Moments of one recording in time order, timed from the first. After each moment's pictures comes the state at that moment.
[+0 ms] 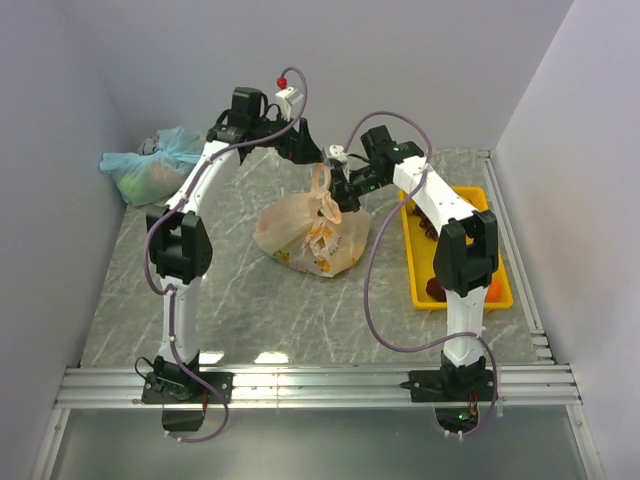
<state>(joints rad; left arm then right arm) -0.28 2.20 2.19 -0.49 0.89 -0.06 0.37 2.05 1.90 -0.97 -1.20 -1.00</state>
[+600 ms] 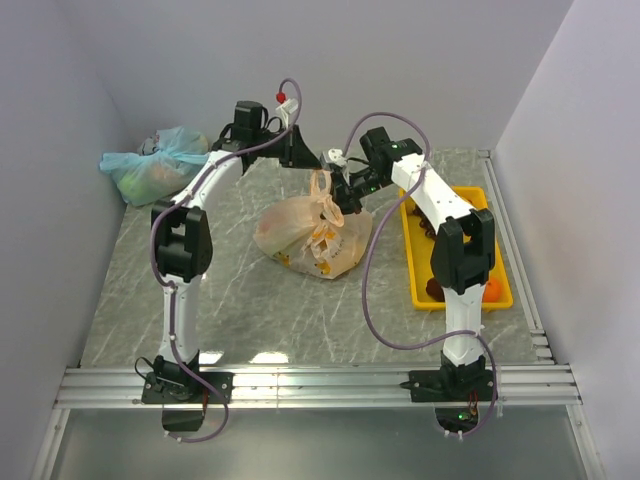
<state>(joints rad) -0.28 2.22 2.05 -0.30 1.04 -0.34 0.37 2.08 1.95 -1.13 -1.16 -1.15</state>
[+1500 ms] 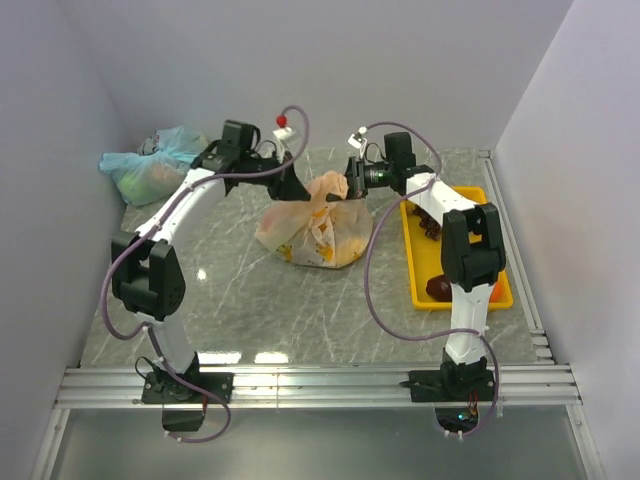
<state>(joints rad) -0.31 1.80 1.65 -0.52 0.99 0.13 0.26 2.07 1.61 -0.19 -1.18 0.30</state>
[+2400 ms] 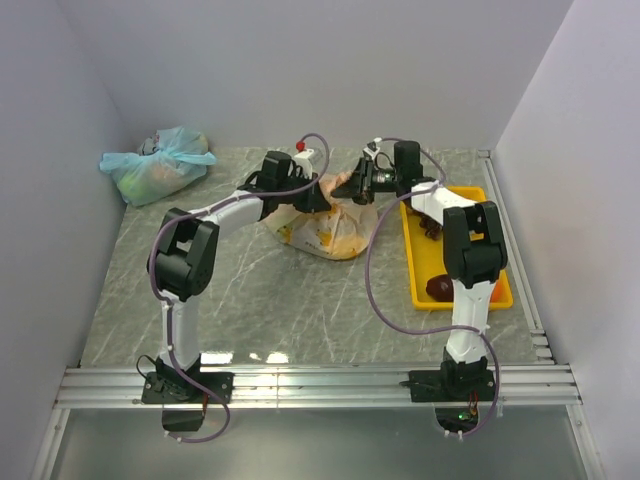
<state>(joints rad) -0.45 2.04 1.48 0.00 0.59 -0.24 0.21 2.09 1.45 0.16 -1.09 0.91</state>
